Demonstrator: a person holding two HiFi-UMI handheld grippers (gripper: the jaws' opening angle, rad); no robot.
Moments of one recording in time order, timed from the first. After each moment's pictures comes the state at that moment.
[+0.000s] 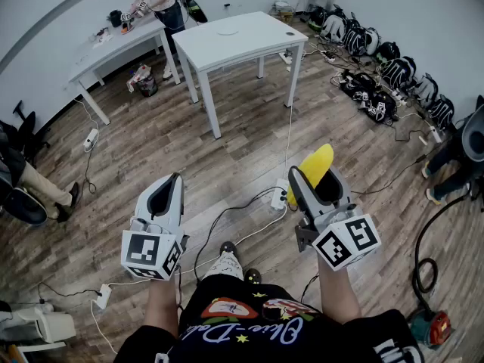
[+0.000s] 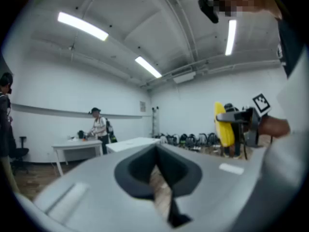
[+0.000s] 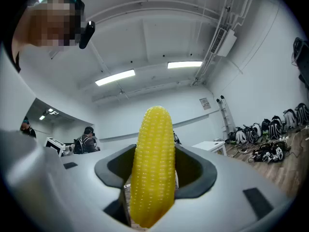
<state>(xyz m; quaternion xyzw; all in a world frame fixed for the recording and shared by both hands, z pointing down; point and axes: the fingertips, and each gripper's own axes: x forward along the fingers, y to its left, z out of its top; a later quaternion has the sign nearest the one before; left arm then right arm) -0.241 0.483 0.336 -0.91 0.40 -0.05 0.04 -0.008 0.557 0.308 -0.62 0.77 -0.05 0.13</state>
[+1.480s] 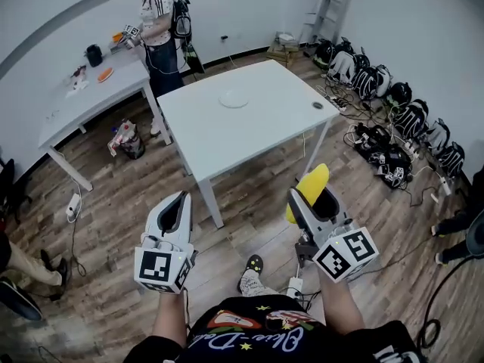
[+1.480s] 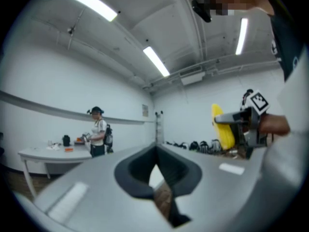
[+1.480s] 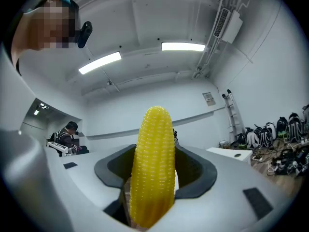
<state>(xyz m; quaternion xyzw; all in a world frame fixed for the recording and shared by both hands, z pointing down) -0.109 -0.122 0.341 -0.92 0.38 -0.01 0.06 0.106 -0.045 0.308 -0.62 0.78 -0.04 0.11</state>
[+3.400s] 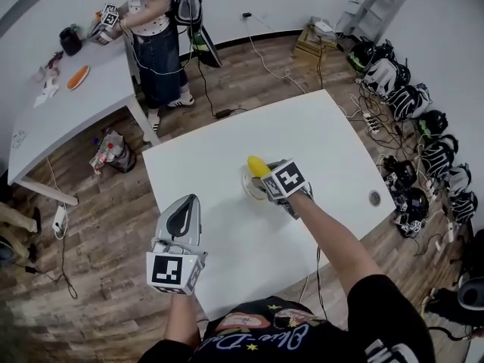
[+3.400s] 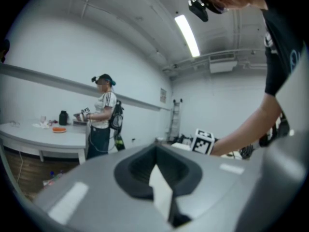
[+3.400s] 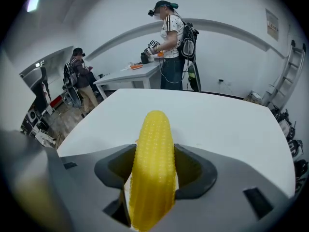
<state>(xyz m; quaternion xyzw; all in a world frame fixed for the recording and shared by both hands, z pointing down) 0.007 -0.683 0.420 -0.90 0.44 -0.03 -0.04 0.191 -0.757 0.599 -0.42 0.78 -0.27 -0.38</state>
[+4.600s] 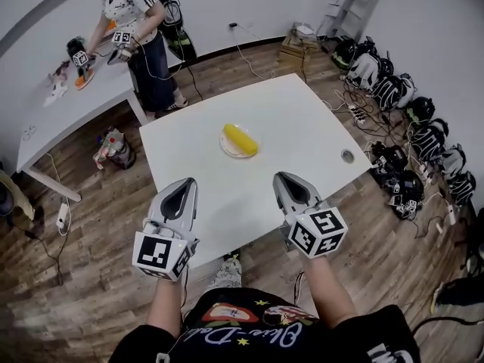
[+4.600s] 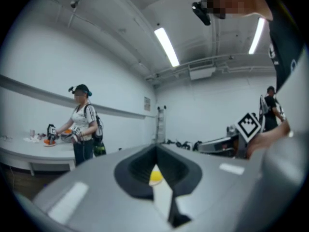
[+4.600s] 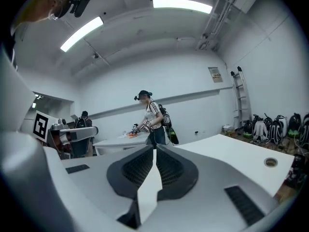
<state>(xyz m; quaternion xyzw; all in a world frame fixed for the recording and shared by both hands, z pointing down) 0.029 -0.497 0.361 -0.93 0.37 -0.01 0.02 0.213 -0.475 0.404 -0.60 0.79 -0.11 0.00</state>
